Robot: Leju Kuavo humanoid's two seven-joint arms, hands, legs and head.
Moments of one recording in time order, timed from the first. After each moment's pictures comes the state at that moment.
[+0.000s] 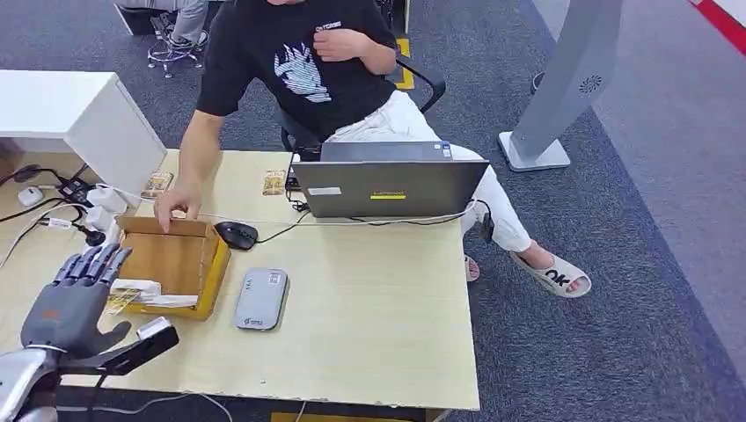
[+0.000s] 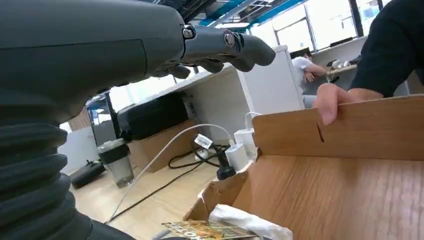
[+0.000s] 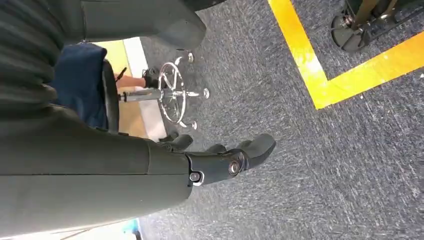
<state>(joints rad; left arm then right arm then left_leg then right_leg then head) 0.18 0.53 -0.05 -1.83 -1.14 -0.05 0.18 -0.05 0.19 -1.04 -0.21 0.85 -0.28 0.15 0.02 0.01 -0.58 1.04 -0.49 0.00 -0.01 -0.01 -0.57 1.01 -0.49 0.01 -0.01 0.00</state>
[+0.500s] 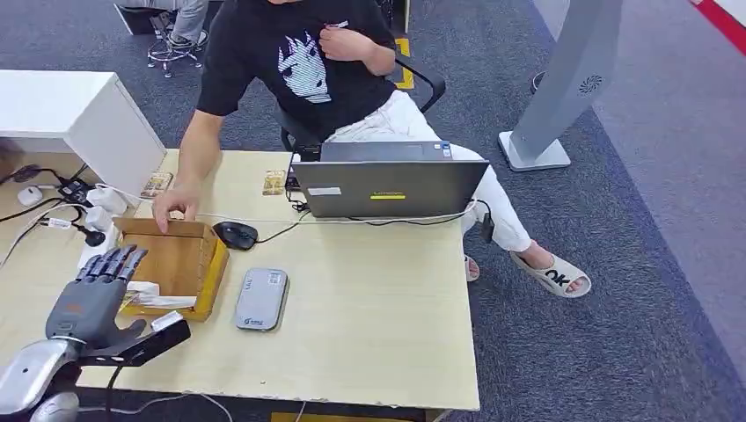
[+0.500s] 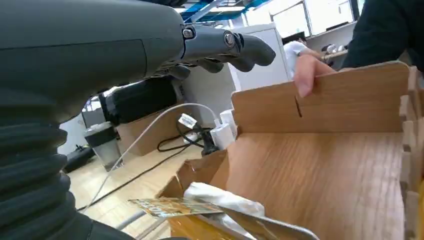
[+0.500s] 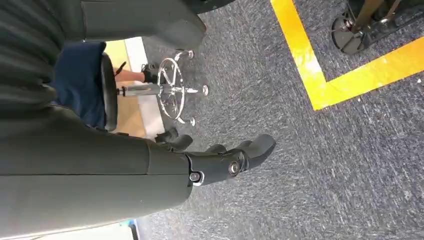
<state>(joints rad) 0.11 0.49 -0.11 -1.70 -1.13 -0.03 0.12 -0.05 0.19 -1.04 -0.21 0.88 -0.26 0.15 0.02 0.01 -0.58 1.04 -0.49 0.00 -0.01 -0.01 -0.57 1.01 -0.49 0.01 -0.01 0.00</state>
